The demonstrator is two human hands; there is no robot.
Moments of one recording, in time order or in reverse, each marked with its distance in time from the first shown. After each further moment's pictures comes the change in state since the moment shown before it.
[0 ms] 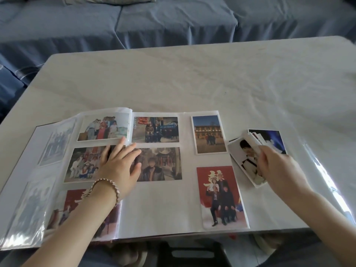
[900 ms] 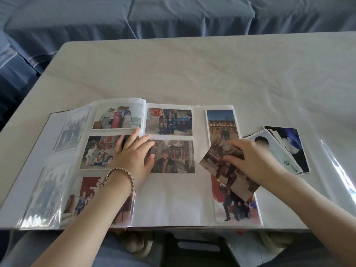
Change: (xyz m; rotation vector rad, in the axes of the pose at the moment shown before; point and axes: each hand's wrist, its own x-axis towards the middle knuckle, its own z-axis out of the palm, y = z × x) left_hand -0.001 0.003 -0.003 -0.019 -0.002 -0.012; right_hand 0.017 -0.066 0.021 0.191 -0.214 -0.220
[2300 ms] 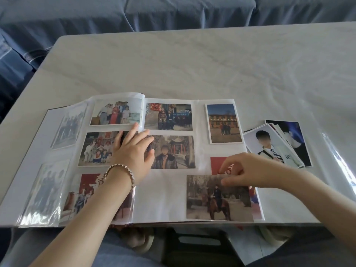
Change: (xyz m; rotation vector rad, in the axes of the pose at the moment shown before) left_hand 0.000 -0.003 0.005 -0.013 0.029 0.004; right_hand -0.009 -0.001 -0.004 0.157 -0.668 0.029
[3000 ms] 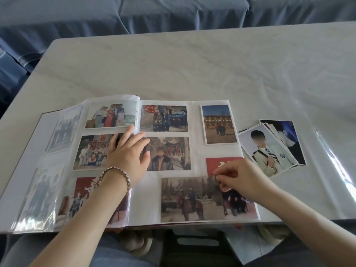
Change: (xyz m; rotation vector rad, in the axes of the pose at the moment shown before) left_hand 0.001 0.002 -0.001 0.035 -0.009 -0.007; right_hand -0.008 -0.005 0.037 0.404 0.378 0.036
